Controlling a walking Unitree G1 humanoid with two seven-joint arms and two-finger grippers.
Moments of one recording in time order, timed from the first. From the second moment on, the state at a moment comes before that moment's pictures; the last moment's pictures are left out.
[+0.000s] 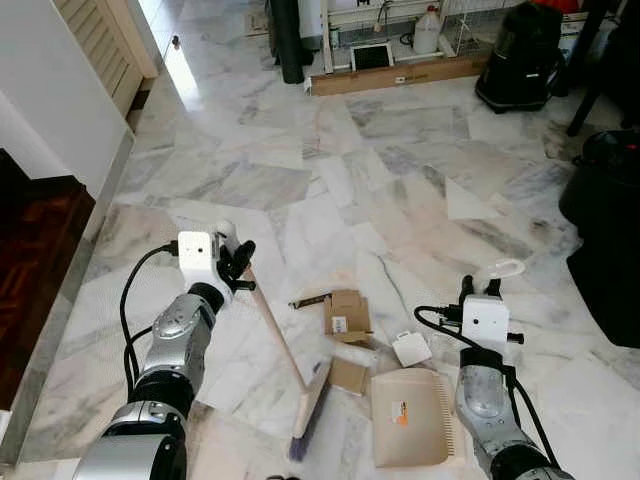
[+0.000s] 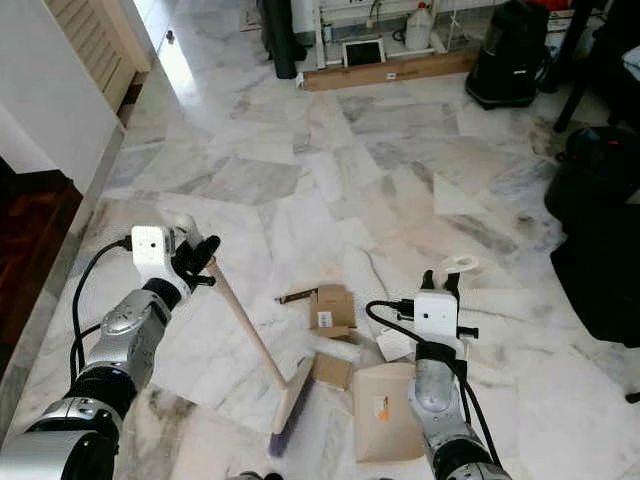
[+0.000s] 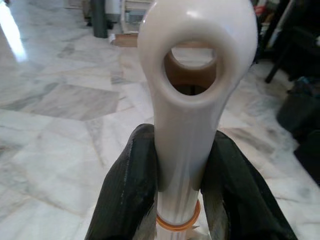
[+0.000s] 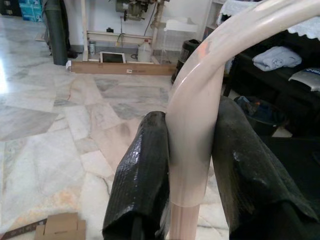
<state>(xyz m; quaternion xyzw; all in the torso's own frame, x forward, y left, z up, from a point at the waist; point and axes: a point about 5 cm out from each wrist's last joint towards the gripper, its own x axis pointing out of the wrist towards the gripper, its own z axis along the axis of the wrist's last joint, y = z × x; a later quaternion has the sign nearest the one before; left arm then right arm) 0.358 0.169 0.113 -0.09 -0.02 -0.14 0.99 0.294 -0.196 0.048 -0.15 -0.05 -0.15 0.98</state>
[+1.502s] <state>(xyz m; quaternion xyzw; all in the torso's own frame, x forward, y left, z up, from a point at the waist) 0.353 0.185 0.126 -0.07 -0.02 -0.15 0.99 0.293 -0.215 0.053 -0.19 -0.06 -0.22 0.96</state>
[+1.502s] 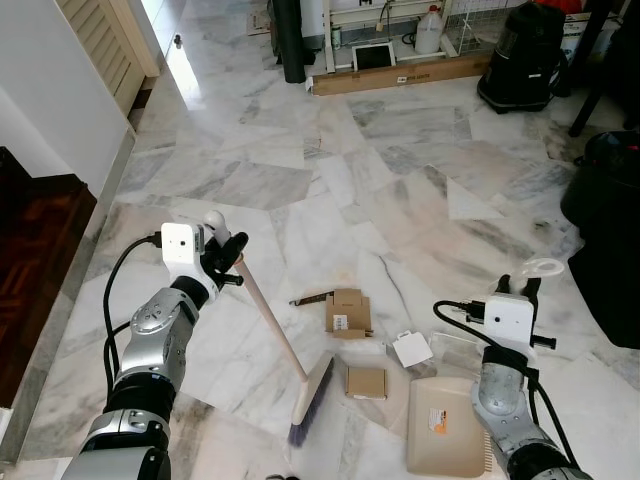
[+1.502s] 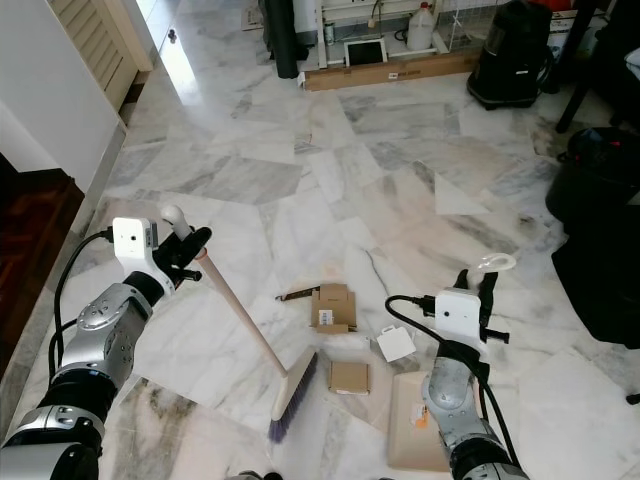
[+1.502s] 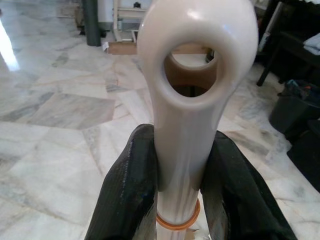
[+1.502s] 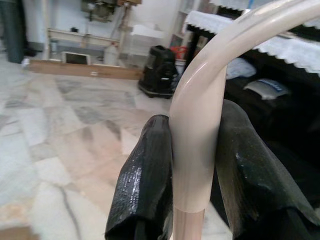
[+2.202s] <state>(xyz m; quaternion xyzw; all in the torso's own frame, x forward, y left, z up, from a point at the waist) 0.350 0.162 0.114 -0.15 0.05 -0.24 0.96 0.290 -0.208 0.047 -0.19 -0.05 -0.21 0.96</state>
